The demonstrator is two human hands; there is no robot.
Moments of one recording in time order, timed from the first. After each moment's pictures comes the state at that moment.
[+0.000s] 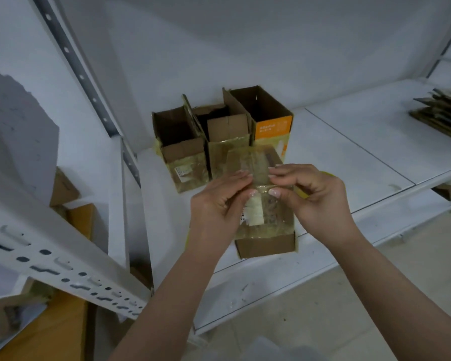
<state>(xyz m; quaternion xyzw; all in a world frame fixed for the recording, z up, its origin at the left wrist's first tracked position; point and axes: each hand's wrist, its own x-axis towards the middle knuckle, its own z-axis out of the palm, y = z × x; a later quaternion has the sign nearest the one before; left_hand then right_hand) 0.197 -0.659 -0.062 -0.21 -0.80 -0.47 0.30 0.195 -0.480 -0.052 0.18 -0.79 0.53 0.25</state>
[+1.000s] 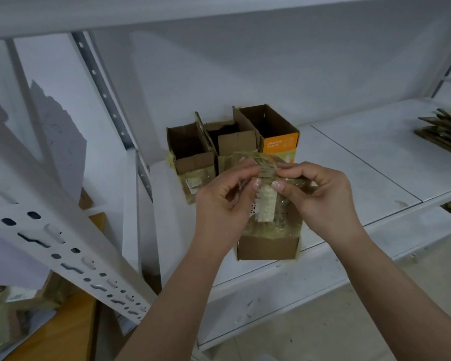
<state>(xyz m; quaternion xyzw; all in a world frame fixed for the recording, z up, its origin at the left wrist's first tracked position) 0.207 -0.656 -0.018 -0.16 -0.75 -0.60 0.23 0.200 -0.497 -0.010 0.10 -0.78 0.58 0.20</state>
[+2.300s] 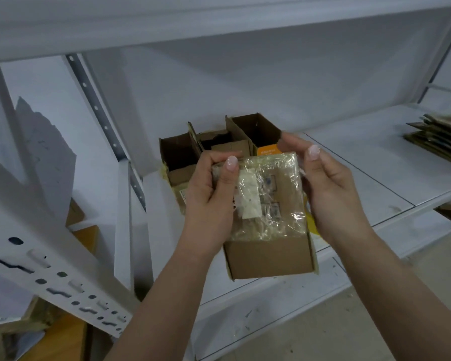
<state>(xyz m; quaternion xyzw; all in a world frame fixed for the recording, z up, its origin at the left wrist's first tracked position) 0.199 -0.659 0.010 -0.14 -0.68 -0.69 0.20 0.200 -0.494 0.014 0.12 -0.68 0.70 0.18</state>
